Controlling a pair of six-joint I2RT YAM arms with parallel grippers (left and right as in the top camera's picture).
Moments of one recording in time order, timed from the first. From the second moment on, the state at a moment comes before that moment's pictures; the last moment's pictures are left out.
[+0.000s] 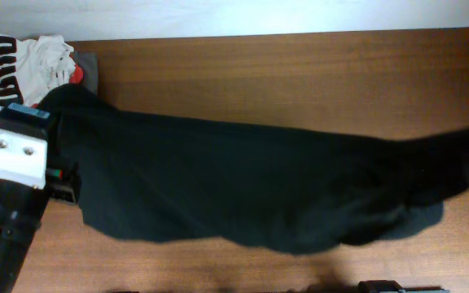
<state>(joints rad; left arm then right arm) 0.01 0.96 1.78 -0.93 0.19 0.31 -0.02 1.13 2.43 -1.47 -0.20 -0.04</state>
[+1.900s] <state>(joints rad) -0.10 2.30 1.78 -0.11 0.07 0.27 -0.01 2.61 2.43 -0.46 -0.26 -0.02</state>
